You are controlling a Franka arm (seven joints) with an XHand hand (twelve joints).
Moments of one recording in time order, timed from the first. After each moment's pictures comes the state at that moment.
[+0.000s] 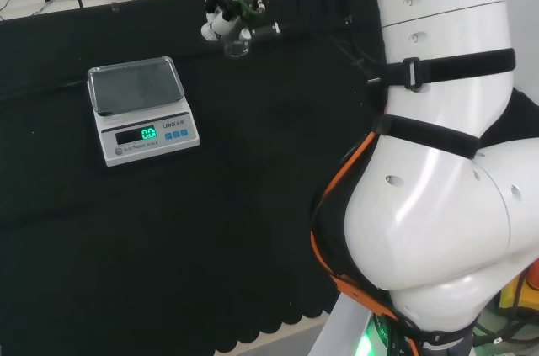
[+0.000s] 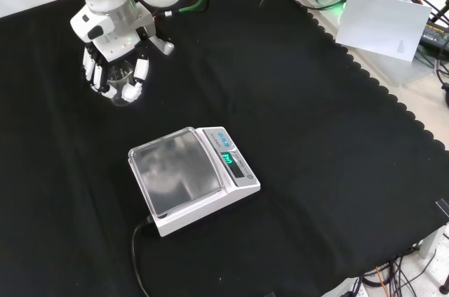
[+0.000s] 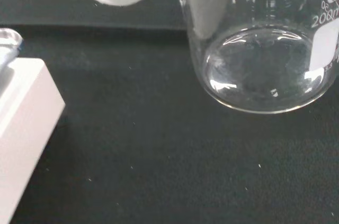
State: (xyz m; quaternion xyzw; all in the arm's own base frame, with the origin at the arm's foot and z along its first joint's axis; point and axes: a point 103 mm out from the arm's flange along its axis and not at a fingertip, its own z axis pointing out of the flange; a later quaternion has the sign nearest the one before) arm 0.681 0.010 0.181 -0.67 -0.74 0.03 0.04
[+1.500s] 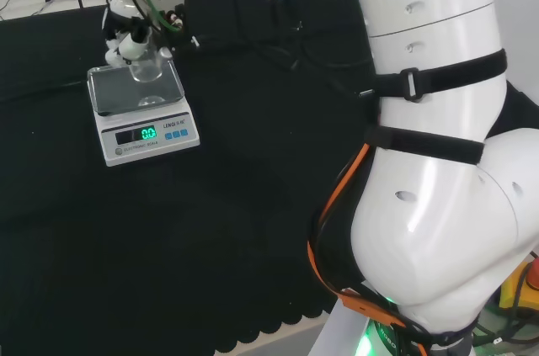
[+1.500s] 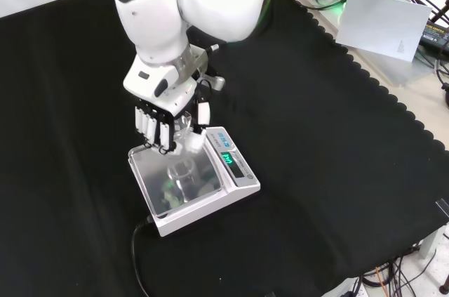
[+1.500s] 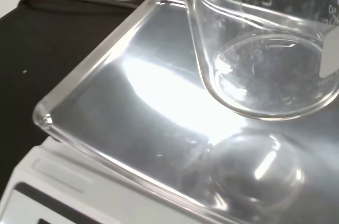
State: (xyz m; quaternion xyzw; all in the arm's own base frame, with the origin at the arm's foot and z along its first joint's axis) arm 0.640 0.206 0.192 -0.52 -0.85 0.04 0.06
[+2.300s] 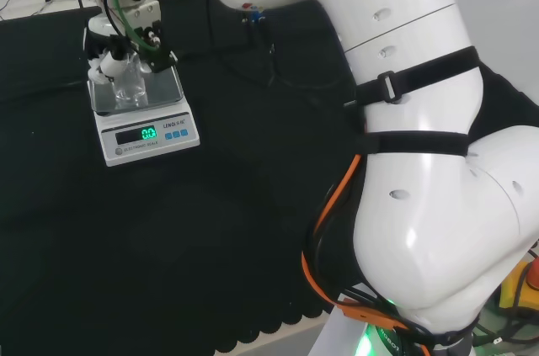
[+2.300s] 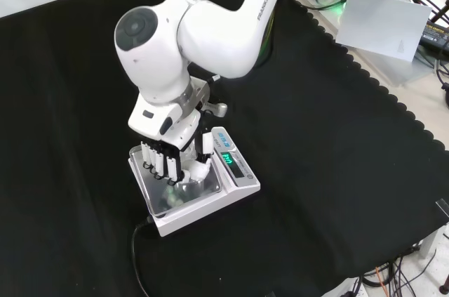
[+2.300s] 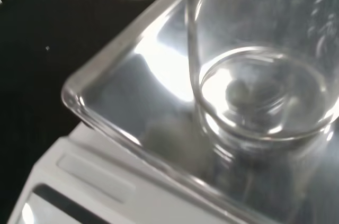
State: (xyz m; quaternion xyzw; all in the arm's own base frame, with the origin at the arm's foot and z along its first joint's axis) arm 0.653 0.245 0.152 -0.50 -0.86 0.05 0.08
